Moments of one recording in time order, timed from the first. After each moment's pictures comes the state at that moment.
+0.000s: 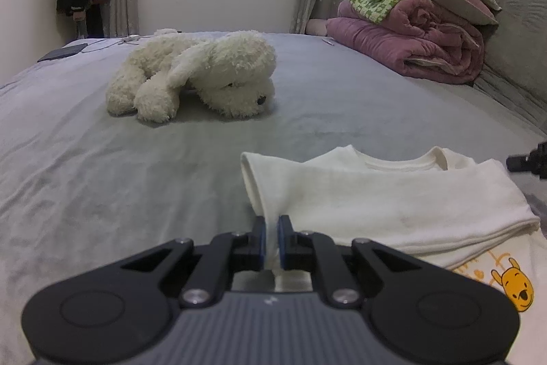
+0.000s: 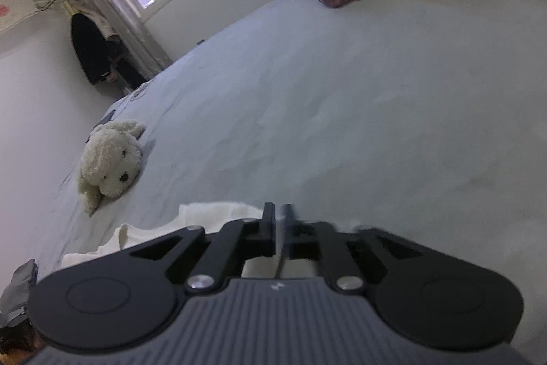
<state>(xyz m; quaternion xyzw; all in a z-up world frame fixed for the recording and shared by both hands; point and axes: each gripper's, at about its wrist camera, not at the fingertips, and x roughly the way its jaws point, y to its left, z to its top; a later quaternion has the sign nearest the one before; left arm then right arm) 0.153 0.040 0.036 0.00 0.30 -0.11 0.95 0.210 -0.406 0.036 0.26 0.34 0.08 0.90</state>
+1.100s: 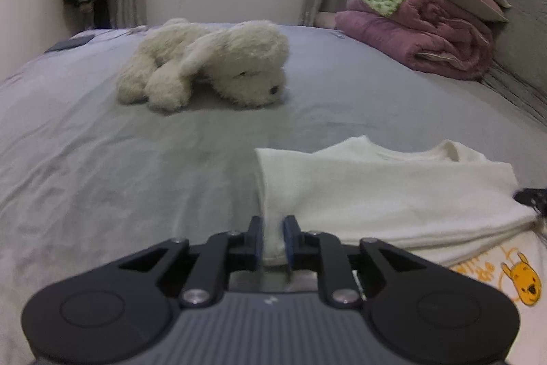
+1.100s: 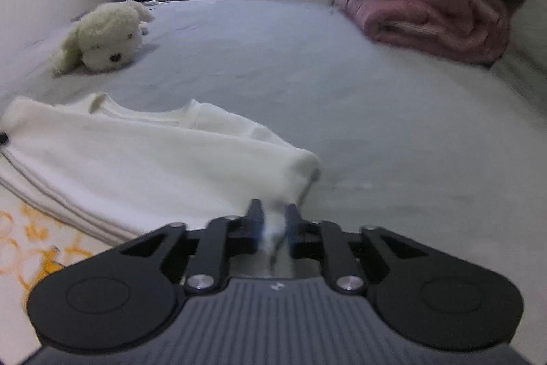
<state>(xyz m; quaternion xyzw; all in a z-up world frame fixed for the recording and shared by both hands) 0.154 0.050 0.030 0.00 0.32 -0.09 0.95 0.148 -0.323 0.026 -0.07 0.32 0.04 0.94</state>
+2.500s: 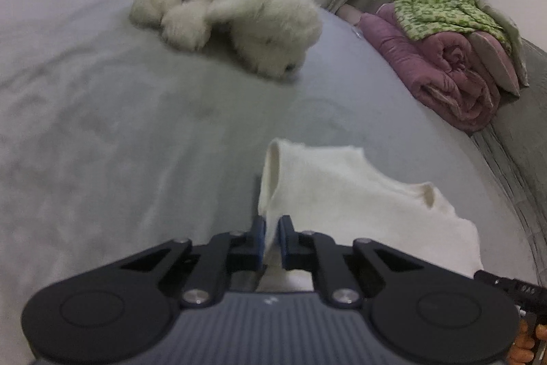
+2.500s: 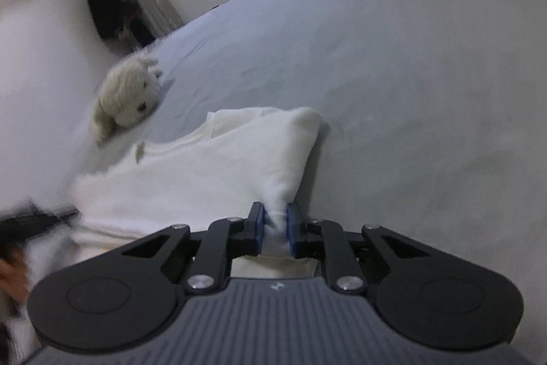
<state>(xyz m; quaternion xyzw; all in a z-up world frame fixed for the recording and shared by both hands) 0.171 0.082 0.020 -0.20 0.39 -0.11 0.89 0.138 -0.387 0.022 0.23 0.37 0.11 0.89</state>
